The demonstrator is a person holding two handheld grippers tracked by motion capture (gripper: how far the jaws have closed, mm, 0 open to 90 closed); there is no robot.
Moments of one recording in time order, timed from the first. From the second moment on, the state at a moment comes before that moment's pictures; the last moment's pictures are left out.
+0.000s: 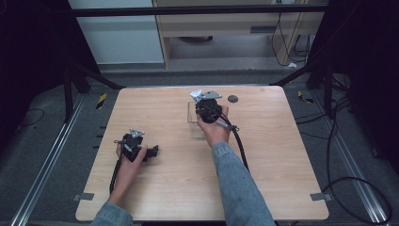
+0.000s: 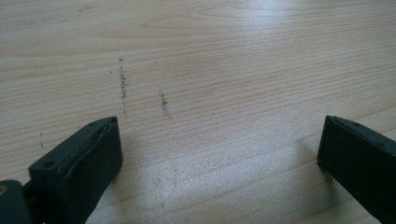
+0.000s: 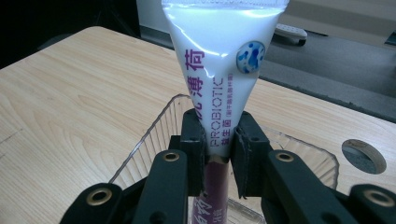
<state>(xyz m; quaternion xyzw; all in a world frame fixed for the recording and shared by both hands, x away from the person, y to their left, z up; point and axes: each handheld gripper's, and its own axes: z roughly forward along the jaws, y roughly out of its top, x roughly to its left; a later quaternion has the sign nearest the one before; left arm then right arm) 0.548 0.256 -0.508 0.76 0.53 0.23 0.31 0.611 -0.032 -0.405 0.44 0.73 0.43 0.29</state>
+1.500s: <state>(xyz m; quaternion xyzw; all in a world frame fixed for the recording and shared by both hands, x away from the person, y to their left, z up) 0.548 0.256 -0.508 0.76 0.53 0.23 0.31 0.625 -0.012 -0.408 0.43 0.76 0.41 0.27</state>
